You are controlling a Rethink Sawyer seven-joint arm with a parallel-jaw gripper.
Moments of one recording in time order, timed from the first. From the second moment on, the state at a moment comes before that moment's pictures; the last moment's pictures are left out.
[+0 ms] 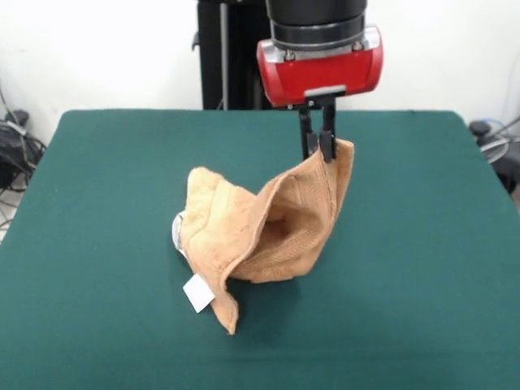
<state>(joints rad) -0.52 -0.75 0.46 1.56 -0.23 0.74 1.57</state>
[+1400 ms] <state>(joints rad) -0.56 -0.81 0.46 1.69 -0.20 0.74 1.57</state>
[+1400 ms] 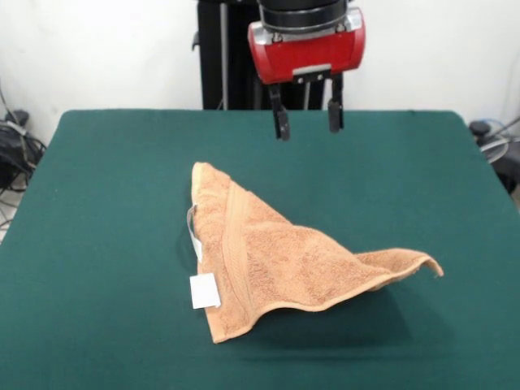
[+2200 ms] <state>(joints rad) -0.57 -0.84 0.45 1.71 -0.20 0.74 1.57</state>
